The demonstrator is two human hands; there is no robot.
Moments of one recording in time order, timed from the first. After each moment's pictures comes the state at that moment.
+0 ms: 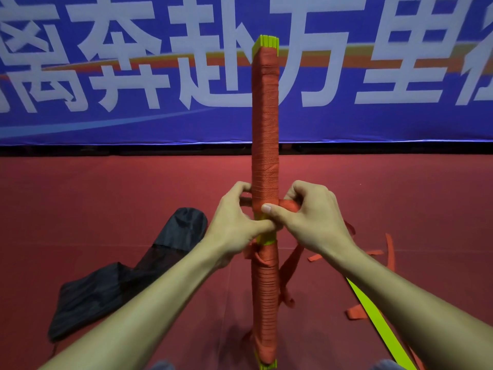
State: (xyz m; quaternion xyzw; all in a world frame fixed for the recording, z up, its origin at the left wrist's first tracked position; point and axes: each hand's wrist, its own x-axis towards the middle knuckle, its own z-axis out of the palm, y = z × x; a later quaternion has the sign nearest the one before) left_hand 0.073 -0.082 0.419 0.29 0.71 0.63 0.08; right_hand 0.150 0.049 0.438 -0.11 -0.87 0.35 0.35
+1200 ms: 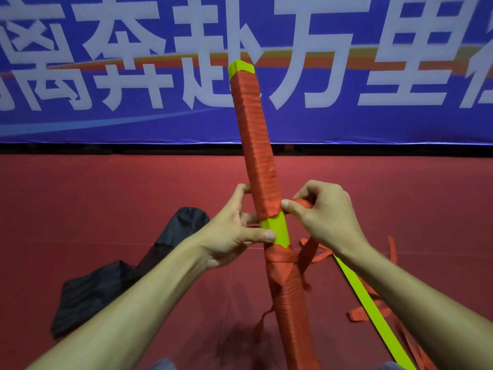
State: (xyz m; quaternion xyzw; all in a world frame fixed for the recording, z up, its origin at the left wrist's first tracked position) left_hand 0.059 -0.097 0.413 0.35 0.53 0.69 0.33; right_hand 0.149 0.062 0.437 -0.13 -0.87 0.32 0.35
